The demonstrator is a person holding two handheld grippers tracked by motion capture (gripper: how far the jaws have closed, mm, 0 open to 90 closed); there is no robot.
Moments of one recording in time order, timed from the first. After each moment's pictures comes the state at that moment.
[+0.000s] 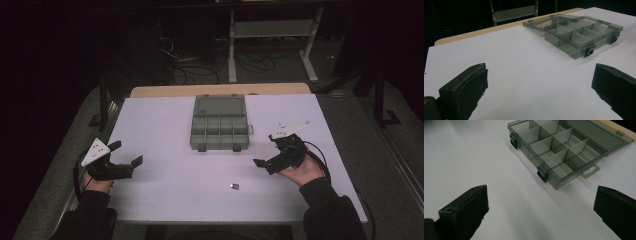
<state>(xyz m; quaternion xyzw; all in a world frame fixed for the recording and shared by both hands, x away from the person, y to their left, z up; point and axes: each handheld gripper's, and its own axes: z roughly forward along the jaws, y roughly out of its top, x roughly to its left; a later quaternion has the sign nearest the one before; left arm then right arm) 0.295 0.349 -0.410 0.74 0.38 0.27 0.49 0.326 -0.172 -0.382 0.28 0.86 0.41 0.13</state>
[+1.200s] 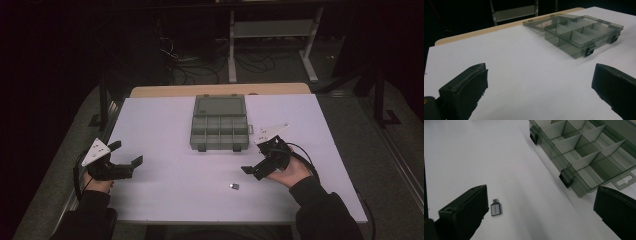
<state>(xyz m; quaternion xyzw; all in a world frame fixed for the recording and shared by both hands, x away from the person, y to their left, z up) 0.295 0.349 -0.410 0.74 0.38 0.27 0.49 0.326 -0.136 -0.388 0.24 0.89 0.38 0.10</state>
